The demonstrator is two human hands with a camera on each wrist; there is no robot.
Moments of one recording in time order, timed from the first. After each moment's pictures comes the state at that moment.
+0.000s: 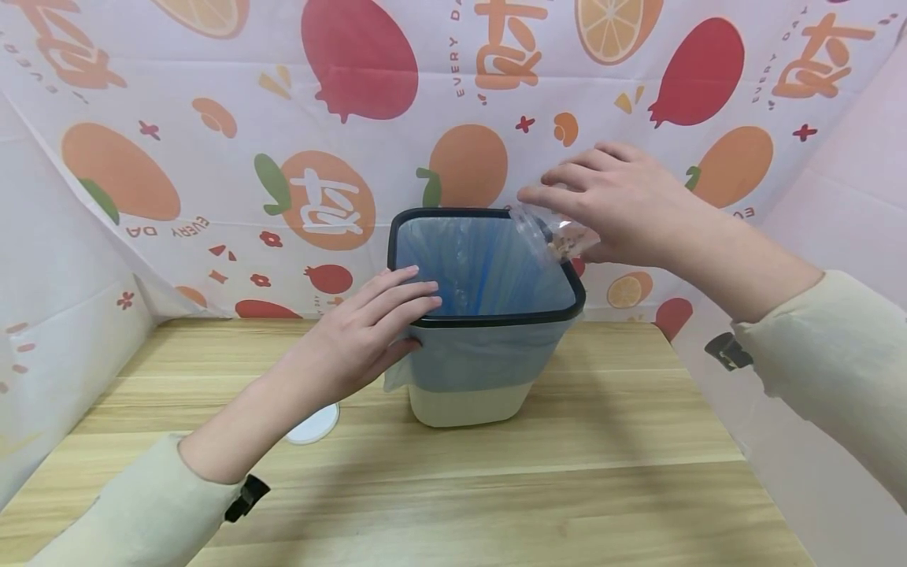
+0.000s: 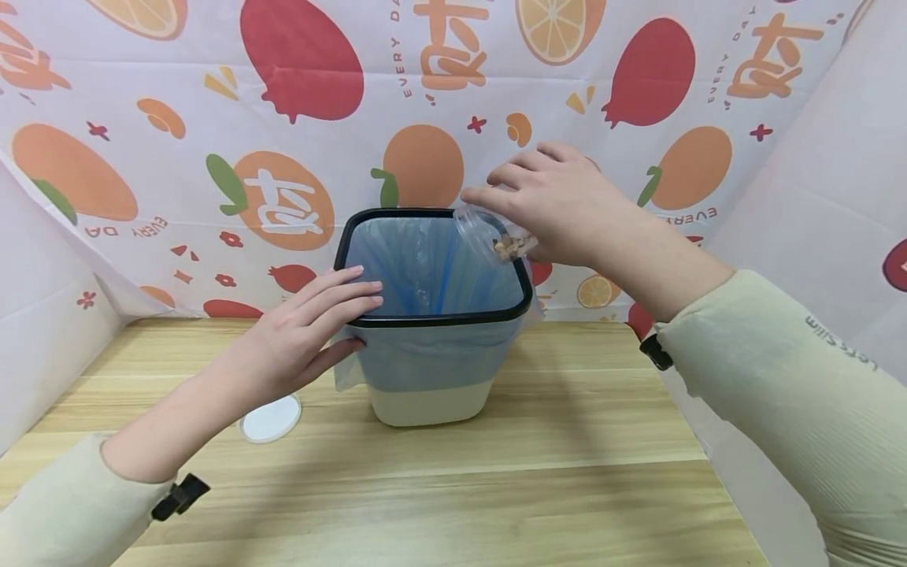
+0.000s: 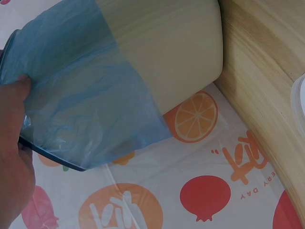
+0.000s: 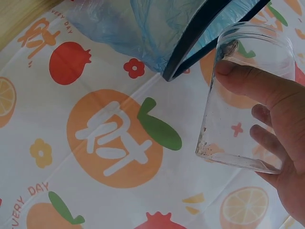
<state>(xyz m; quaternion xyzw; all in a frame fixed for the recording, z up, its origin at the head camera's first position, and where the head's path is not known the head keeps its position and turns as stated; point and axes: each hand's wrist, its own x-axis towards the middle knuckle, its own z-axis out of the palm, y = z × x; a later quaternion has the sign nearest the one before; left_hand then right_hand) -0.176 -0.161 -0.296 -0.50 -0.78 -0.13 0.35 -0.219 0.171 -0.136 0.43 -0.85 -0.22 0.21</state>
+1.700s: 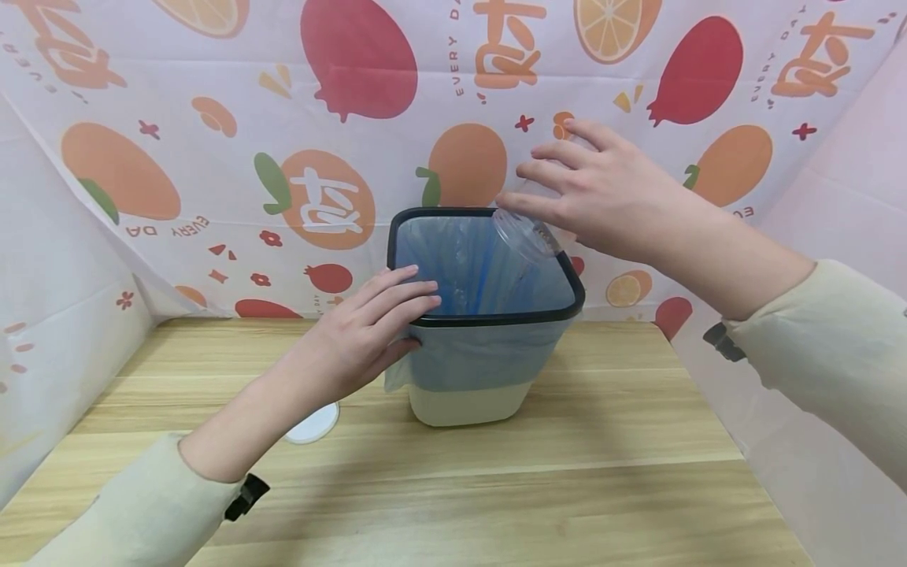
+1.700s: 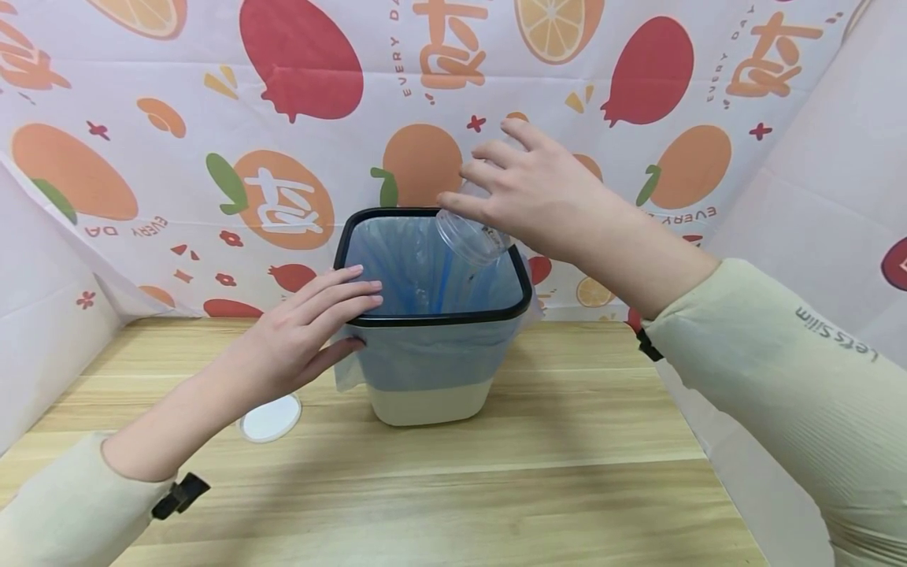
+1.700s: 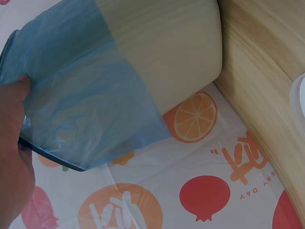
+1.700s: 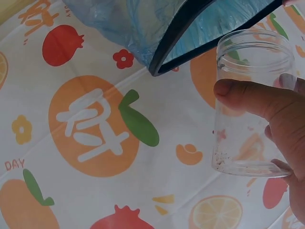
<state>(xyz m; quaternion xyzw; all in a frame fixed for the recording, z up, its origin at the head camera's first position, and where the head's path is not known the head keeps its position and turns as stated) -0.175 -0.161 -0.296 -0.50 -0.78 -0.13 0.35 -0.213 0.152 -0.129 0.47 -0.77 -0.31 0.30</state>
